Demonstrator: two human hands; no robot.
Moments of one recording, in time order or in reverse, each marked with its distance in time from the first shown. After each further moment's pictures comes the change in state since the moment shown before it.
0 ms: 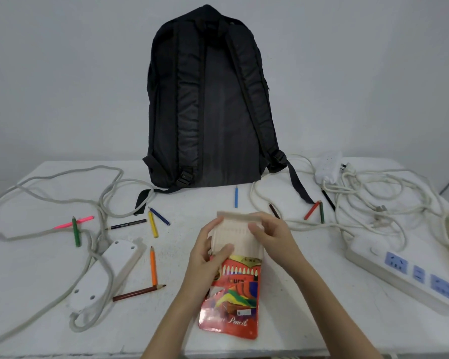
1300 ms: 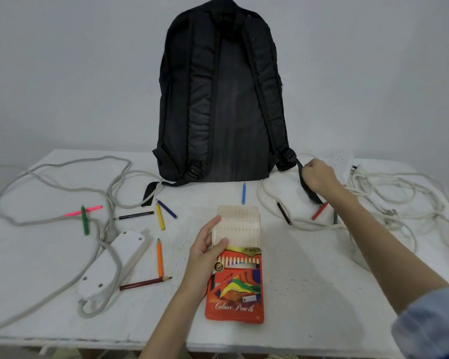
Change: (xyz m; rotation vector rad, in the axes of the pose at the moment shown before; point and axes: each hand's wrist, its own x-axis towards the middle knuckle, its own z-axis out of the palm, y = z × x) left_hand 0.013 -0.013 -0.010 -0.261 0.068 -0.085; right_hand 0.118 -0.019 -0.093 -0.786 0.262 0.291
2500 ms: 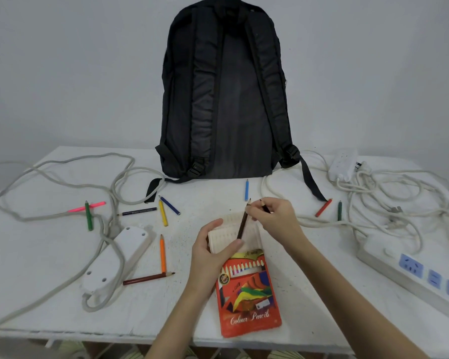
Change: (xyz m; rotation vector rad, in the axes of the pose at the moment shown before) left_hand -0.008 -0.004 0.005 0.215 0.128 0.114; right_hand -0.127 -0.044 0.053 0.616 -0.220 -0.115
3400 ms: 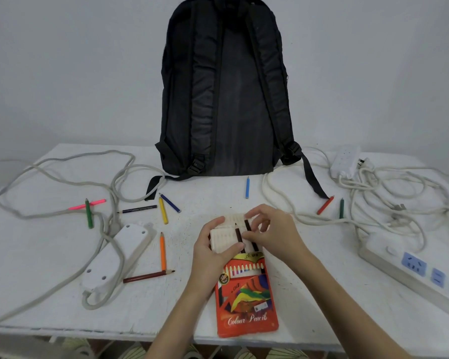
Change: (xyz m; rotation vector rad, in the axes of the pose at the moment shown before) left_hand -0.001 0.000 0.001 0.111 0.008 0.043; right_hand -0.018 0.014 0.002 -0.334 -0.084 -0.128
